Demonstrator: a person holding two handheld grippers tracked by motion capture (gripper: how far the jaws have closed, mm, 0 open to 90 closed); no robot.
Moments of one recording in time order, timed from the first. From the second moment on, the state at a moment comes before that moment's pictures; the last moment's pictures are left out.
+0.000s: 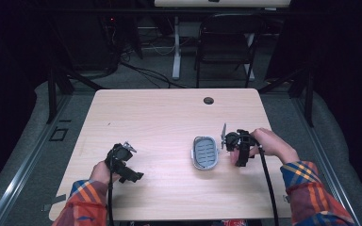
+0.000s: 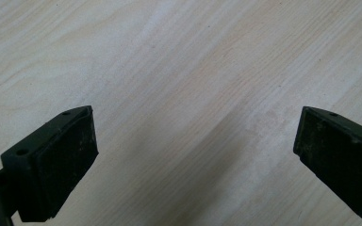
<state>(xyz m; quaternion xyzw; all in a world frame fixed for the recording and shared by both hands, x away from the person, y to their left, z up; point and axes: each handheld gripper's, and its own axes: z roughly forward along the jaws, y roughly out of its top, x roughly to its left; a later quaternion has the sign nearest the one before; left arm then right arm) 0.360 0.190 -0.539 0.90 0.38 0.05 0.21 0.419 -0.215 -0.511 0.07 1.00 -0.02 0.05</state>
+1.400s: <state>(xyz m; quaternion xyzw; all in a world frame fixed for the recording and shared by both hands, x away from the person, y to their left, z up) 0.360 0.190 -0.540 0.90 0.37 0.05 0.20 0.427 -0.185 -0.480 0.04 1.00 0.00 0.05</state>
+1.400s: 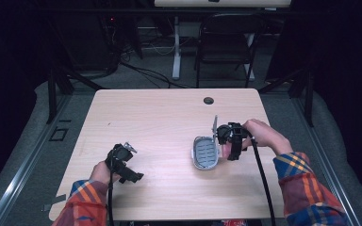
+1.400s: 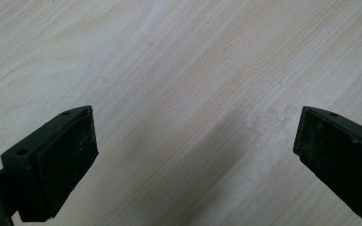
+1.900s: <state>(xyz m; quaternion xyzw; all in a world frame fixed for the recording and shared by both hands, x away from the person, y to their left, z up) 0.358 0.190 -0.541 0.90 0.37 0.04 0.20 0.428 -0.159 -0.470 0.02 1.00 0.00 0.05</state>
